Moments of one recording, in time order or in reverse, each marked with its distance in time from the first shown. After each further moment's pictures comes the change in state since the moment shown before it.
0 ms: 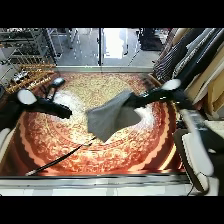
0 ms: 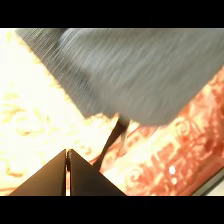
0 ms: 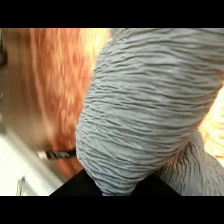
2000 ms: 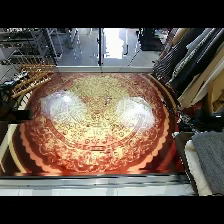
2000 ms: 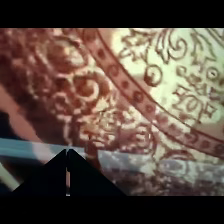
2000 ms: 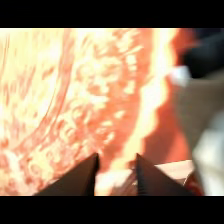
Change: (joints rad) left arm 0.261 0.060 0.002 0.526 -0.198 -0.424; right arm -0.479 0.483 -0.454 -0.433 0.079 0.010
